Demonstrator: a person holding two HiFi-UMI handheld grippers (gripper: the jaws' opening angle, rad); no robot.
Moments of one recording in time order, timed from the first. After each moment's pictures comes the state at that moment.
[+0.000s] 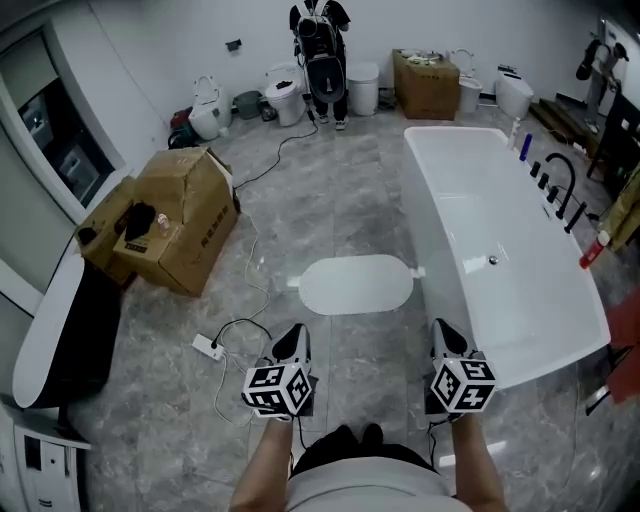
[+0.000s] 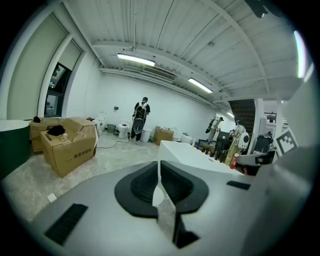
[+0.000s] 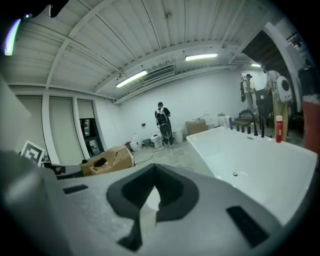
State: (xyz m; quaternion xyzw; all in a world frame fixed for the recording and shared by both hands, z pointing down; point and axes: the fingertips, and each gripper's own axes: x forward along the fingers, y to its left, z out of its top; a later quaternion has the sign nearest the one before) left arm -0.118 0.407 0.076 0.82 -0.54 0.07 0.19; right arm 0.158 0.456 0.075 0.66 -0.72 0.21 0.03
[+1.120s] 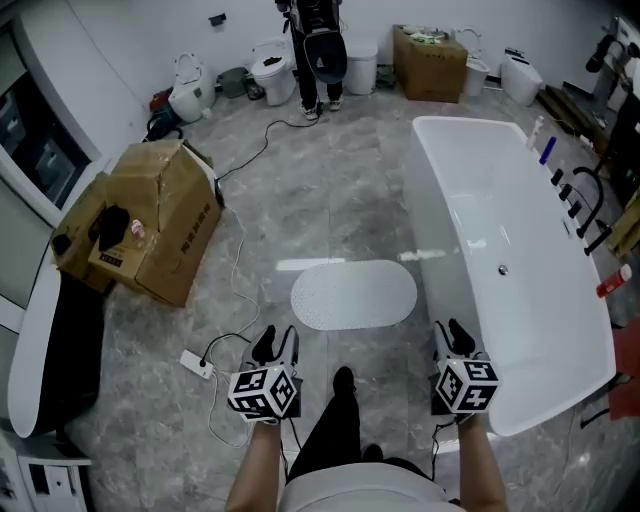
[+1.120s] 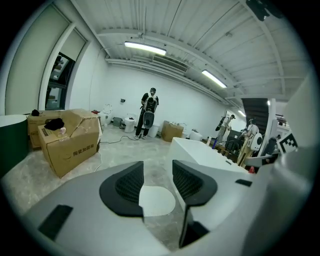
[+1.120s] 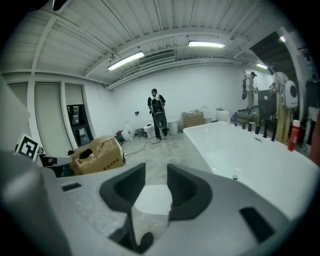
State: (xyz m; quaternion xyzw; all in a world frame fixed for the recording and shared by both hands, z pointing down) left arm -0.147 0.190 0.127 0.79 -0.56 0.09 0.23; right arm 0.177 0.248 0.126 0.67 -0.70 0.24 0.10
